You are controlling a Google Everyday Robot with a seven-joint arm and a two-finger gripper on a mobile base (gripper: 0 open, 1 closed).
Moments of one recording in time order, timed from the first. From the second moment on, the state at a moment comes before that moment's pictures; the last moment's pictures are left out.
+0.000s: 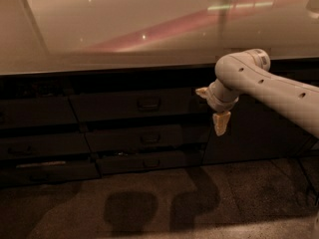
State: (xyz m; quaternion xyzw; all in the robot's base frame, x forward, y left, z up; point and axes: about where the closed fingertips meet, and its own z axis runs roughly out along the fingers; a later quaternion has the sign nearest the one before) arm 0.663 -0.199 0.678 -0.81 0.56 -0.11 0.14
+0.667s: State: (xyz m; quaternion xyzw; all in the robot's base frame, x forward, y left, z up) arm 0.717 -0.215 0.700 -0.79 0.59 -0.13 0.13
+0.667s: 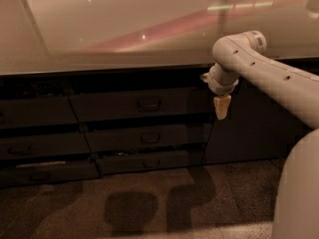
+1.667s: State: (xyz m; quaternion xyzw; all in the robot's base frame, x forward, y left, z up) arm 0.701 -0.236 0.659 -0.79 0.59 -0.03 0.17
